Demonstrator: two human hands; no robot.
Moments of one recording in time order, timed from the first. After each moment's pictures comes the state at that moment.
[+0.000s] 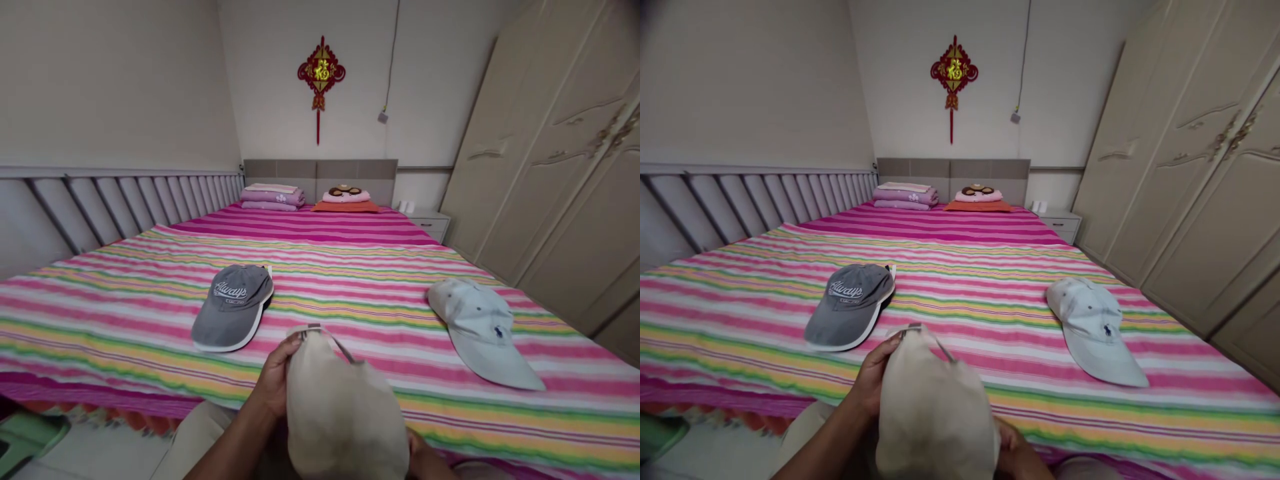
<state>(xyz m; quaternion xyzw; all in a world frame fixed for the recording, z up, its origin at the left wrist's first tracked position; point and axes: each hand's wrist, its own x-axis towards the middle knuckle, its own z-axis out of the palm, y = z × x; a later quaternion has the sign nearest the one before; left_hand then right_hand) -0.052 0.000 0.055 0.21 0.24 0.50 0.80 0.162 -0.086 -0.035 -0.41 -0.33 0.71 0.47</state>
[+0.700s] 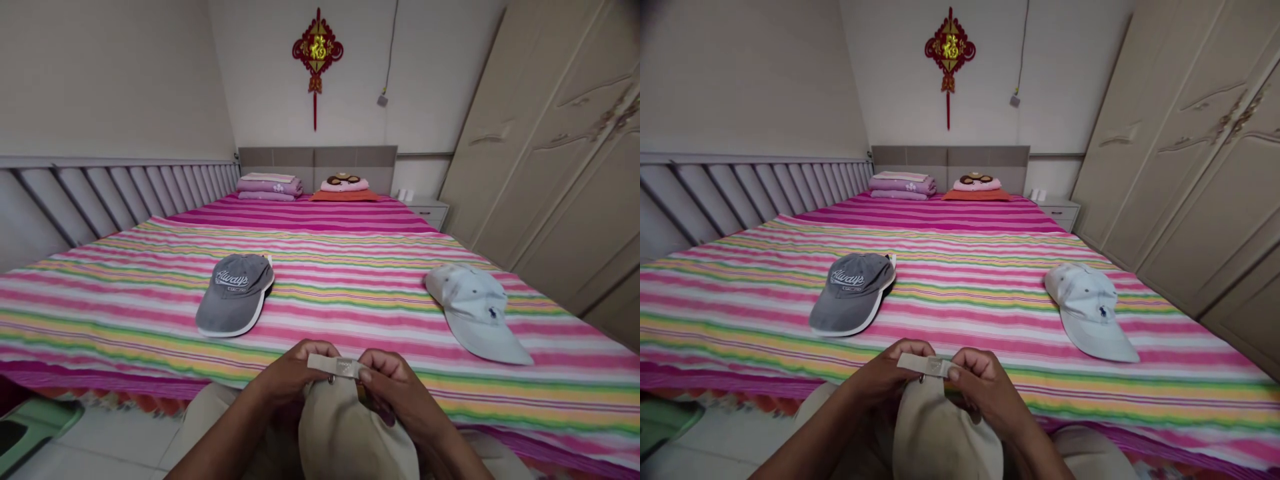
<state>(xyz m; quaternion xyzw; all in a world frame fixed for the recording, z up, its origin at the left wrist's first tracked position) -0.051 -0.018 0.060 0.49 0.32 0.32 0.74 0.129 -0.068 0.065 -0.38 -0.48 0.64 0.47</state>
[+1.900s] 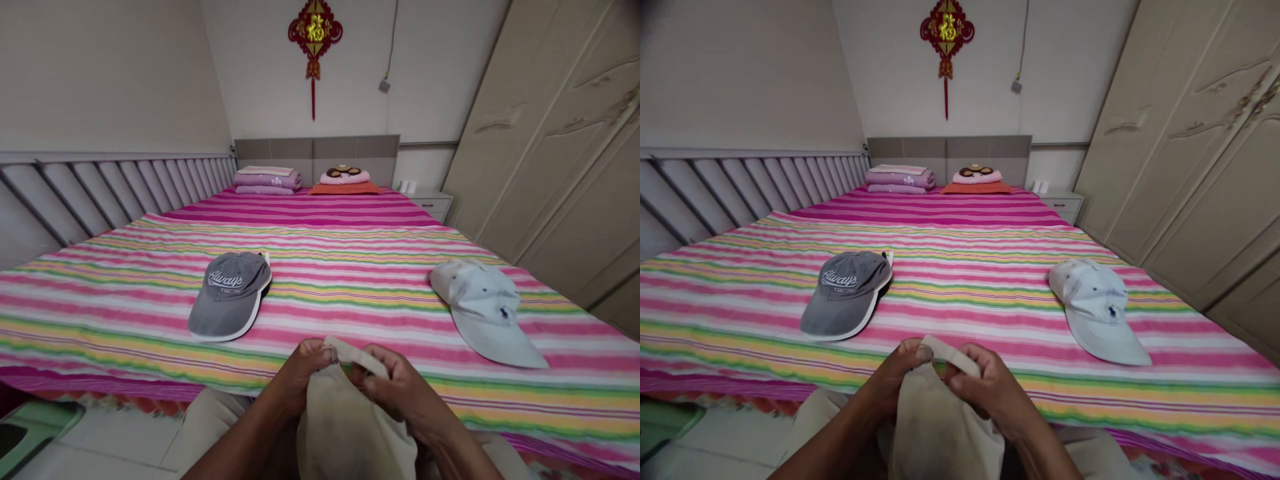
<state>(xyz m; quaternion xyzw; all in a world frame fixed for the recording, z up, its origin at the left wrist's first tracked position) -0.028 -0.007 0.042 0.35 0.26 0.38 0.81 0.141 -0.047 0.057 -0.36 -0.44 0.68 0.45</state>
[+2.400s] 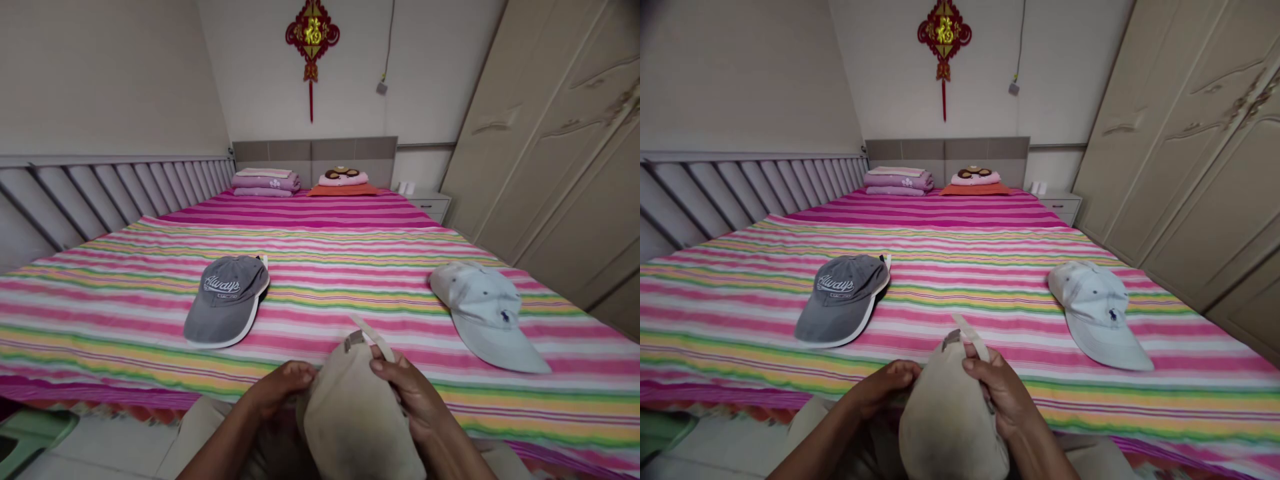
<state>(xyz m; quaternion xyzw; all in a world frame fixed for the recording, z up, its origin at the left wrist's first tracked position) -0.078 0.017 -0.013 0.44 0.31 0.27 0.80 0.142 -0.038 0.048 -0.37 -0.23 0.74 0.52</state>
